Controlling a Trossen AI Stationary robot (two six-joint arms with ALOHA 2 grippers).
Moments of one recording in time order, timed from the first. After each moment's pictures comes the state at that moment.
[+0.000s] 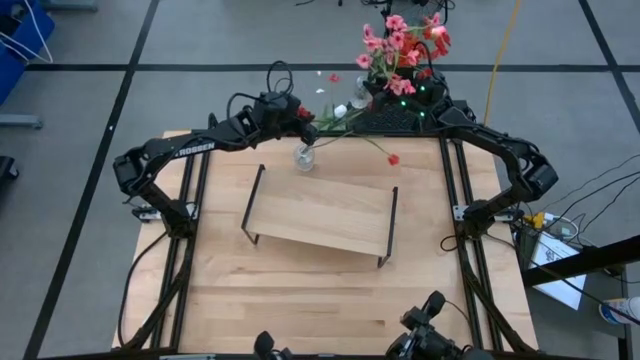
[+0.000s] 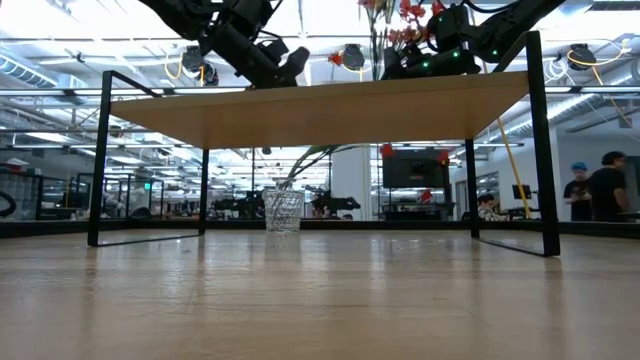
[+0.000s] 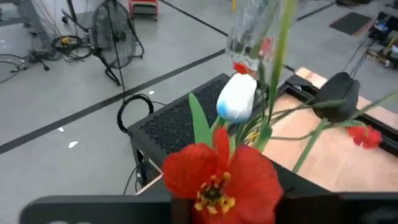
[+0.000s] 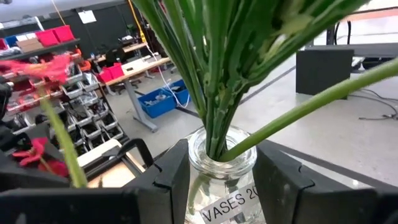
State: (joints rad) left arm 0.53 1.58 1.25 -0.08 -0.13 -0.22; right arm -0.88 1.48 1.09 0.31 -0.24 0.23
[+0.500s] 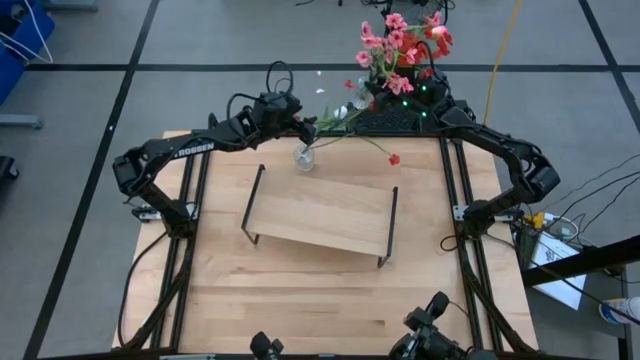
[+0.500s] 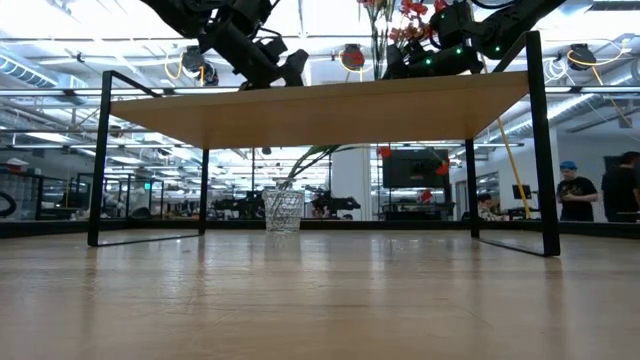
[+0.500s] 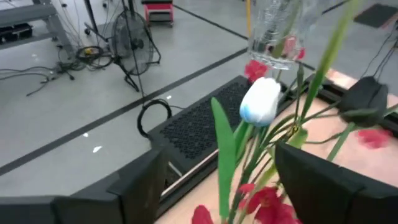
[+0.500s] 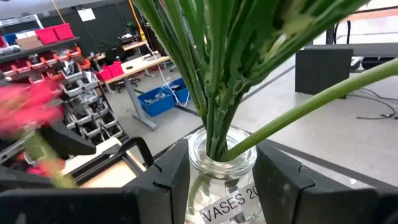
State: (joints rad) left arm 0.53 1.57 1.25 -0.08 -0.21 -0.16; right arm -0.89 1.46 1.09 0.28 -0.24 0.22
